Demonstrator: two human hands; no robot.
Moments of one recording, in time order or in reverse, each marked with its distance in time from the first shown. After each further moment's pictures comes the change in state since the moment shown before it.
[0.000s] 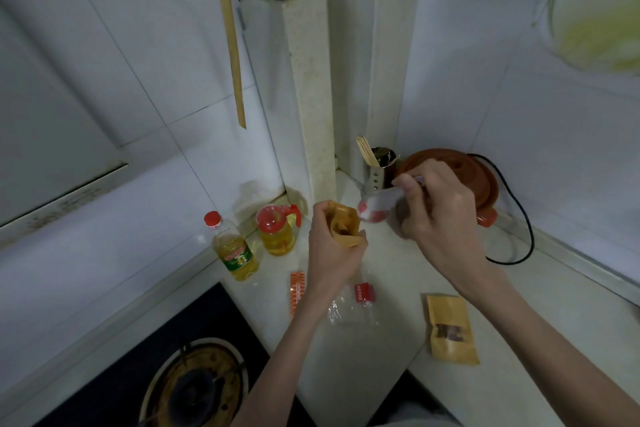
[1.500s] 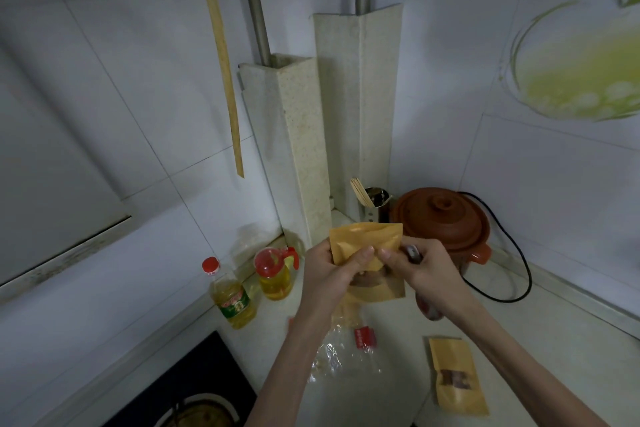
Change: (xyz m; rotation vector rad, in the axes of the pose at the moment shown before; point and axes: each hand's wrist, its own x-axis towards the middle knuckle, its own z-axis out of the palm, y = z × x) left_hand 0.015 0.050 -0.013 -0.340 -0.187 -0.109; right_hand -0.011 0.026 0.002 0.524 -0.329 0.459
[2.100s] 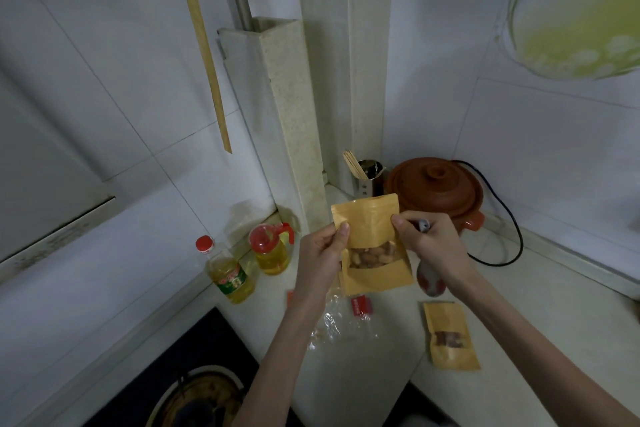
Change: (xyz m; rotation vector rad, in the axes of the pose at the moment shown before) left_hand -0.007 -0.022 -0.004 0.070 0.028 -0.062; right_hand -0.003 0.025 -0.009 0.001 0.116 0.130
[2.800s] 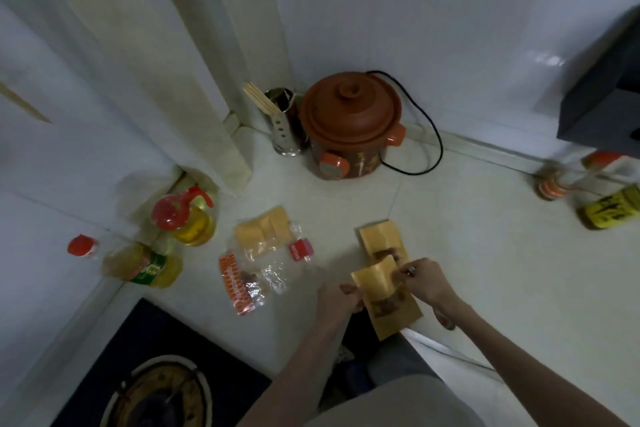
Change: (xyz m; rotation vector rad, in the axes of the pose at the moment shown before) left_hand -0.064 -0.210 0.101 0.376 -0.334 -0.644; right_hand -0.117 0.225 -0.060 -0.561 -0.054 0.773
